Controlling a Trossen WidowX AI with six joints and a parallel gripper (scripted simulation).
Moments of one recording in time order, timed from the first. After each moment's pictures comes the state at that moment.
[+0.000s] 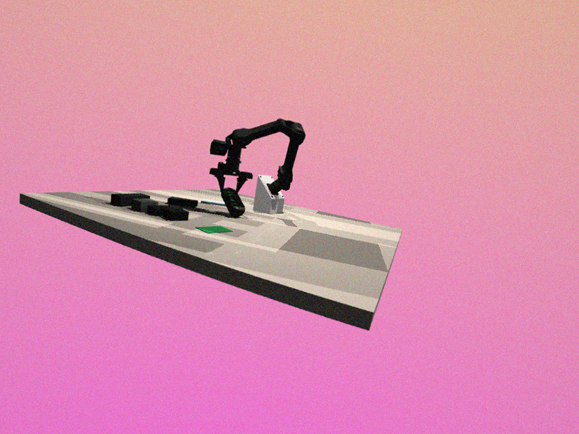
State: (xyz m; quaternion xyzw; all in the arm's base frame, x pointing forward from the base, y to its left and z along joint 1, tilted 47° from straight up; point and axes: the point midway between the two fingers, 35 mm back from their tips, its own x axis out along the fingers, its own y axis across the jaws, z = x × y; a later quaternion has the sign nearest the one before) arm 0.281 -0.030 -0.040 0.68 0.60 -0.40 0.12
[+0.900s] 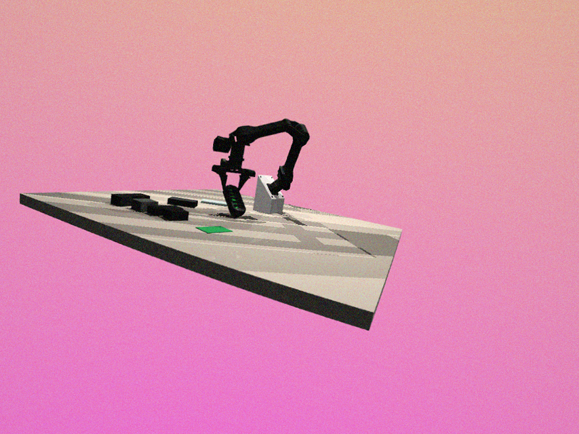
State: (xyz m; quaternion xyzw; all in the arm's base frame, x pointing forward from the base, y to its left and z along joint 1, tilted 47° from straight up) arm 0.288 -0.029 -0.019 0.67 0.60 -0.42 0.13
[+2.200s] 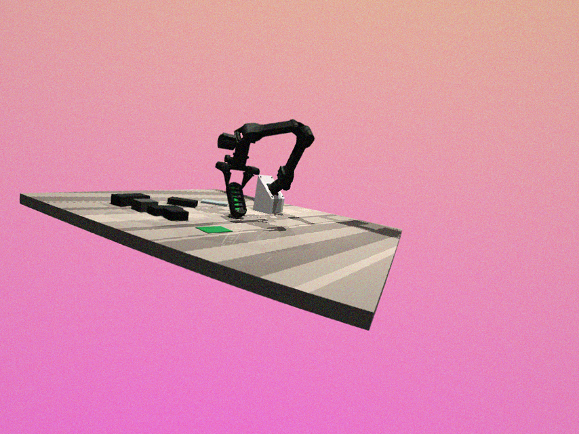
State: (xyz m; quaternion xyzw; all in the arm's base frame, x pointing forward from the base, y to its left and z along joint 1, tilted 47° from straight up) arm 0.299 -0.022 0.009 0.65 0.59 -0.44 0.16
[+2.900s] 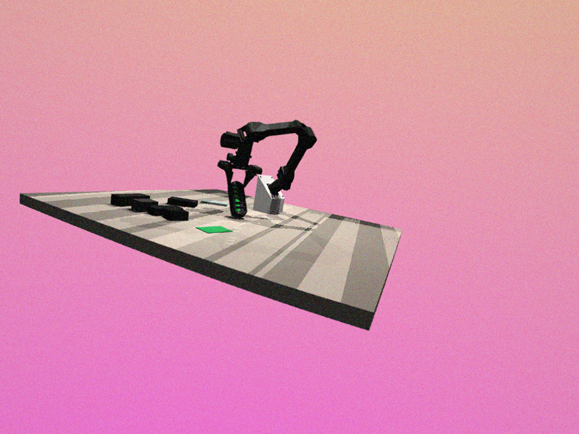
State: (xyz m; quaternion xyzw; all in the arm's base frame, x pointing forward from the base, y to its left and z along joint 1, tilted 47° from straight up) arm 0.306 -0.015 0.024 0.64 0.59 -0.46 0.17
